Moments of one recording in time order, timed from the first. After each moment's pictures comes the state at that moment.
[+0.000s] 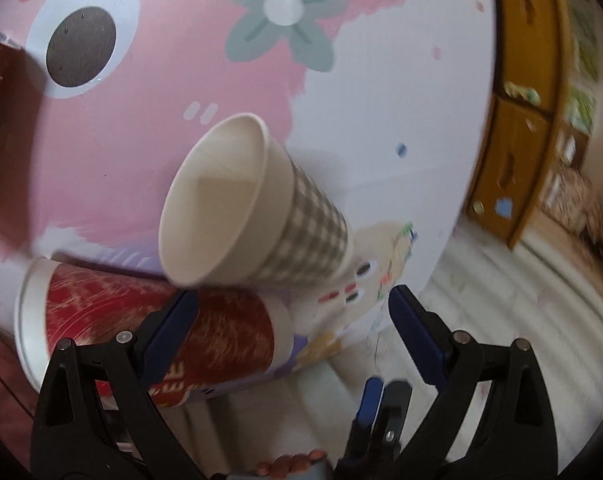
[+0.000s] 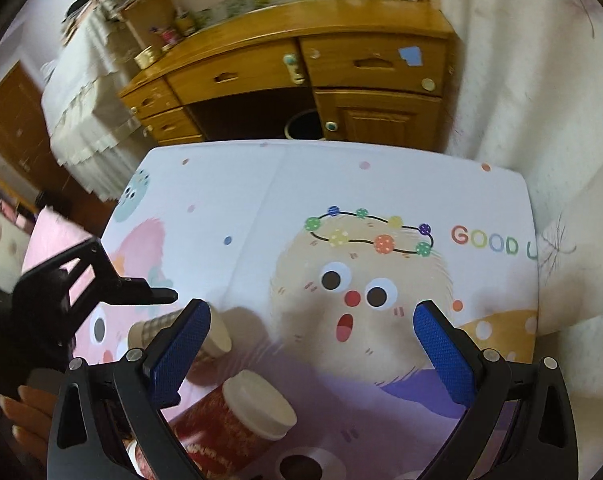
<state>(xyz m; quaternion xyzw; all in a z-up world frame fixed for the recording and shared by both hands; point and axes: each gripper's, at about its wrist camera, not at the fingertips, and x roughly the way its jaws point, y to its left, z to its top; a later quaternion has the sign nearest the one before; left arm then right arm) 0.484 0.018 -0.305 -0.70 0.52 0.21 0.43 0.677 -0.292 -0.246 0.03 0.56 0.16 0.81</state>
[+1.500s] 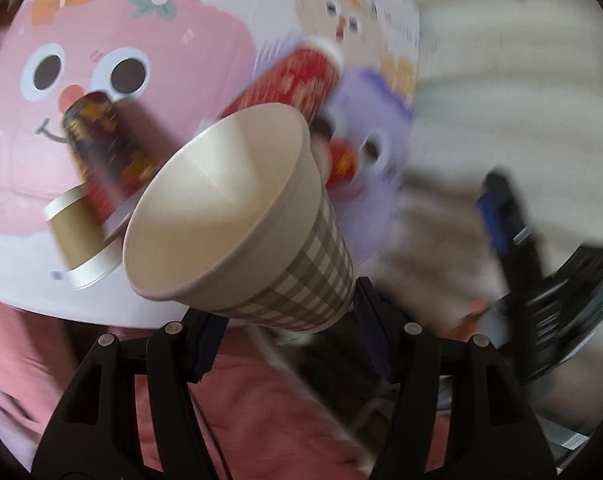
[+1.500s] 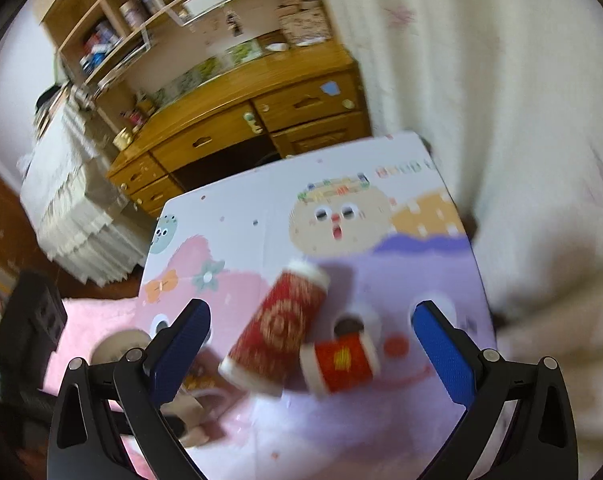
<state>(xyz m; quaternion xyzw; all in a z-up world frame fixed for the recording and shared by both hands) 0.392 -0.046 -0.166 -0.24 0.76 -0.13 0.60 0.389 -0.306 -0.088 0.15 0.50 0.03 0.86</state>
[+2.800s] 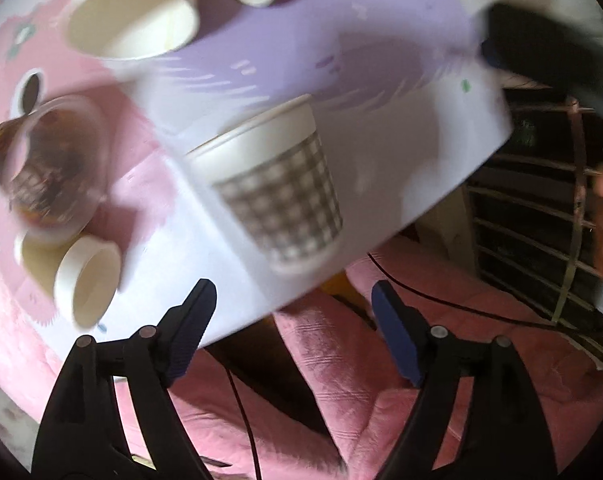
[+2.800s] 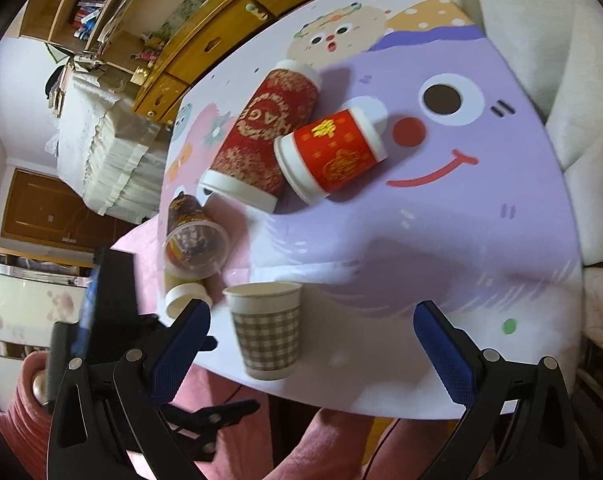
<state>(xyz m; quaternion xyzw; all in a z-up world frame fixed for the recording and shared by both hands) 0.214 -0.091 -0.250 0.11 0.78 -0.22 0.58 0.256 -0.330 -0.197 0.25 0.63 0.13 0.72</state>
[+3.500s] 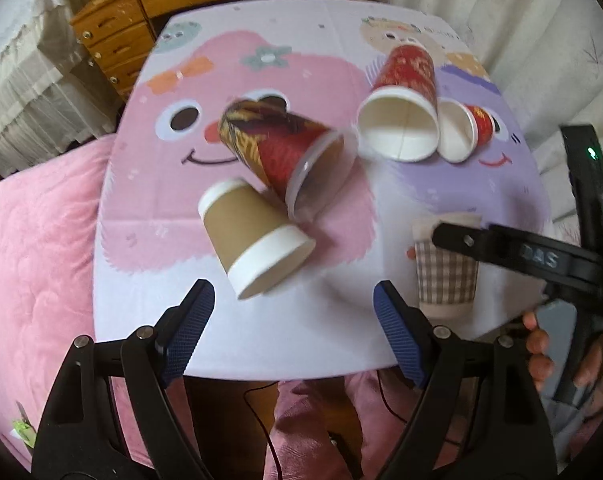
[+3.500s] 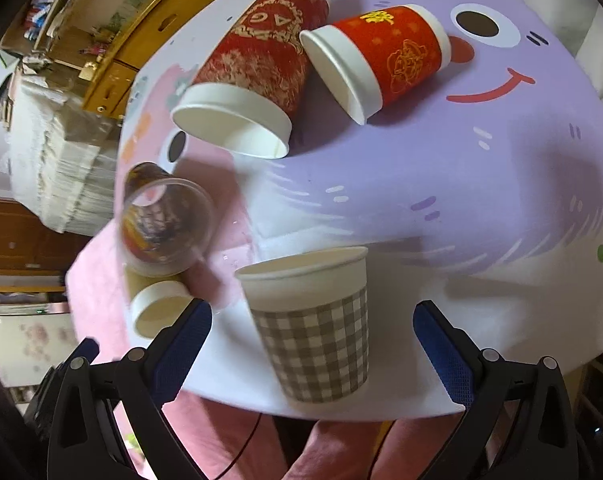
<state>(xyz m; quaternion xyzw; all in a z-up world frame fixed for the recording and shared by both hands) 0.188 0.041 -0.191 -0.01 0.61 -0.02 0.80 0.247 -0.206 -0.247 0.22 0.67 0.04 0.71</state>
